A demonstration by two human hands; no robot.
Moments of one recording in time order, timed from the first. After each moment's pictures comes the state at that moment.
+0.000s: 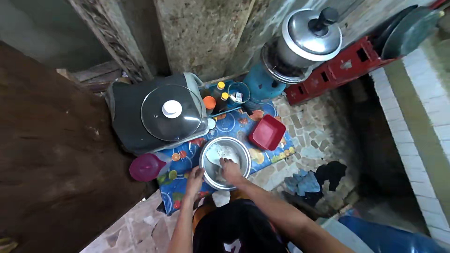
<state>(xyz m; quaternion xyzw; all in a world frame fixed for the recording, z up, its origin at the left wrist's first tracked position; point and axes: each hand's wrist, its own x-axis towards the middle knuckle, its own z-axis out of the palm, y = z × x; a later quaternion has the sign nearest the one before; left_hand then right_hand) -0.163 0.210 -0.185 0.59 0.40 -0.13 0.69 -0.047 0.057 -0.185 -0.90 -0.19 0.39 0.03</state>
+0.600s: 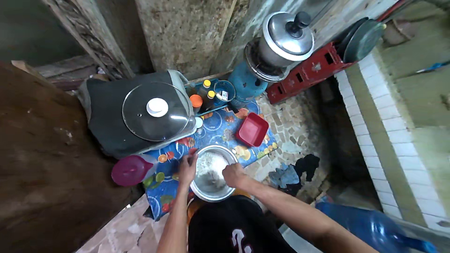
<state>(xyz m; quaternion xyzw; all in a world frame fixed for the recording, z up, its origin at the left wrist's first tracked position) -0.115 0.215 -0.182 0.77 0.32 -0.10 0.55 -0.055 0.047 -0.083 -0.80 -0.24 0.51 -0.20</state>
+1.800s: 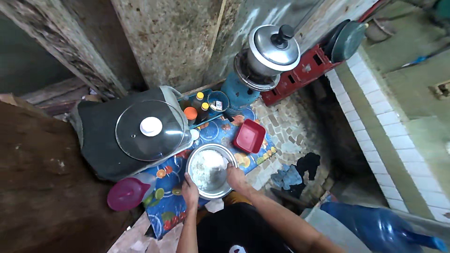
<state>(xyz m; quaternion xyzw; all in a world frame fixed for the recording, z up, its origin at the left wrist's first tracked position) -0.123 0.176 -0.204 0.71 0.49 -0.04 0.50 -0.024 0.030 -0.134 -0.91 -0.02 0.41 -0.06</state>
